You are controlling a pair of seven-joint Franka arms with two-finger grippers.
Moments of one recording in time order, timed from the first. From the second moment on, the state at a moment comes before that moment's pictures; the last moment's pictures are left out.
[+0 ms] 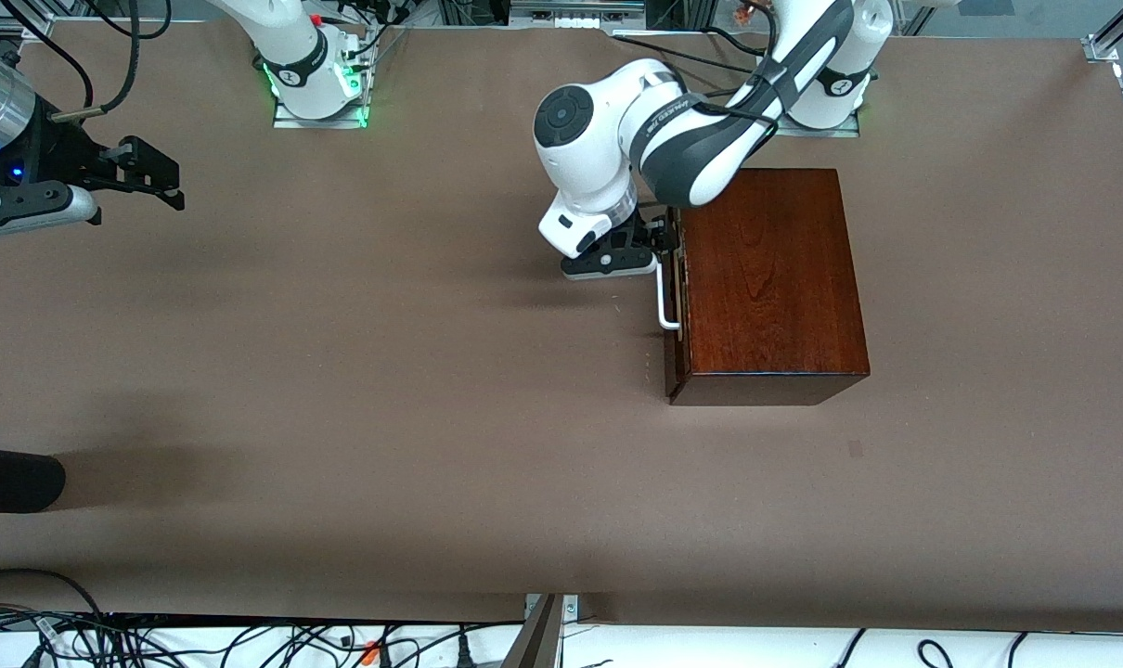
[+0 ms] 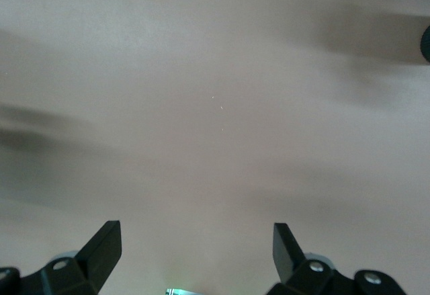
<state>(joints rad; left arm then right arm) -0.38 0.53 -0.51 -1.60 0.46 1.80 -1.02 0.27 0.01 -0.17 -1.56 0.02 1.52 -0.09</state>
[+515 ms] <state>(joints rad) -0.38 0.58 -0.51 -1.64 0.49 1.86 -1.02 0.27 0.01 -0.17 -1.56 0.02 1.52 -0.09</state>
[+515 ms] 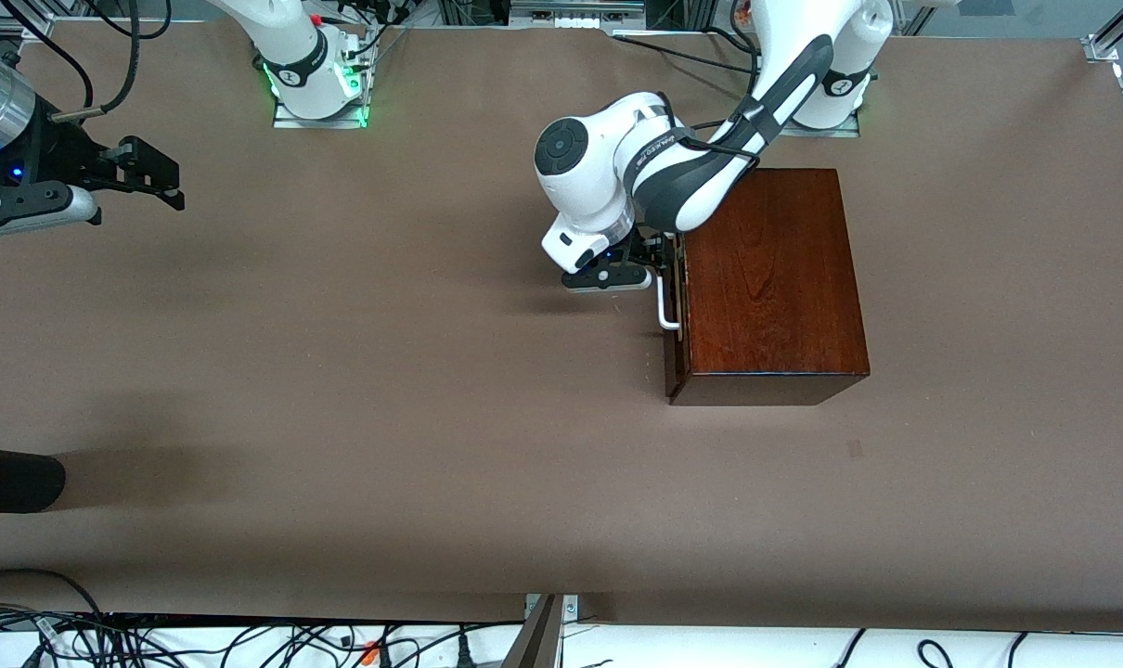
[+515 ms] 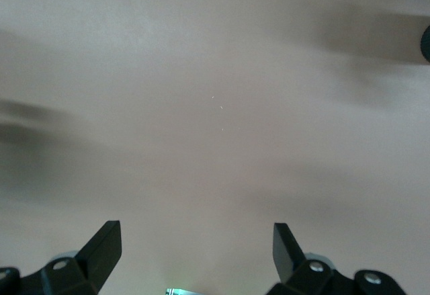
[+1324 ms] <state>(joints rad) -0.38 0.60 -0.51 -1.64 0.53 1.85 -1.08 0.27 0.01 -0.17 -1.56 0.02 1.52 -0.09</state>
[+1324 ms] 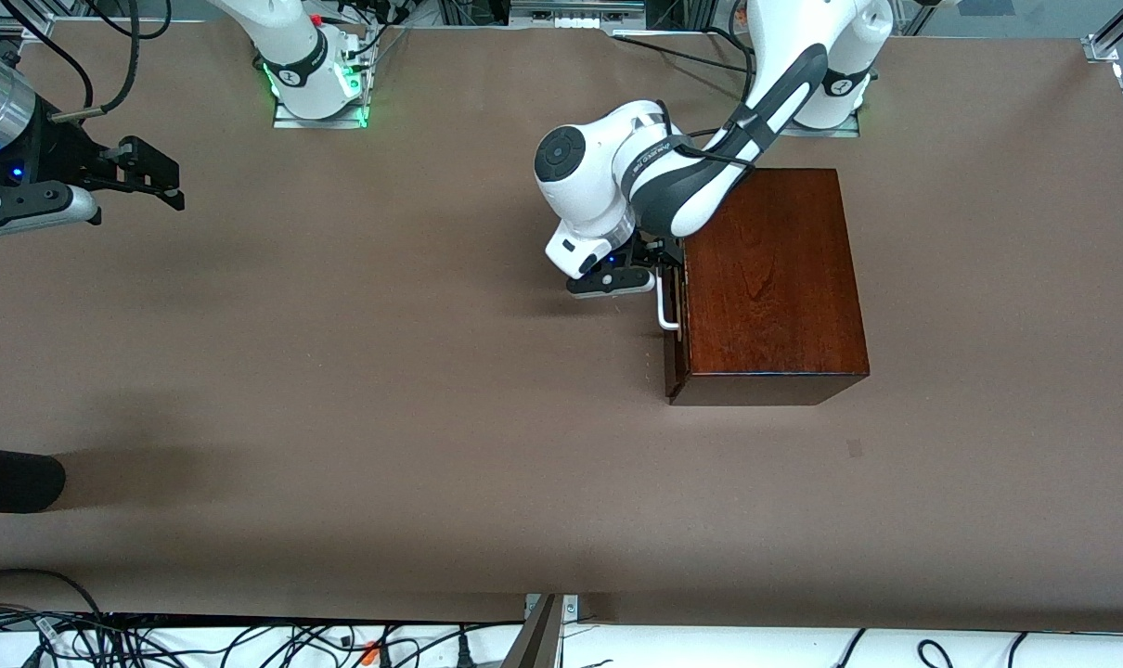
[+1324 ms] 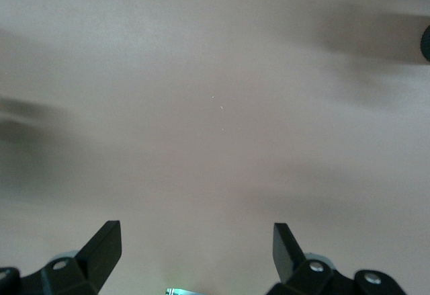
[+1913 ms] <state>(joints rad) -0.39 0.60 -0.51 -1.64 0.55 1.85 -1.10 0.27 0.01 -0.17 -1.56 0.02 1.52 -0.09</state>
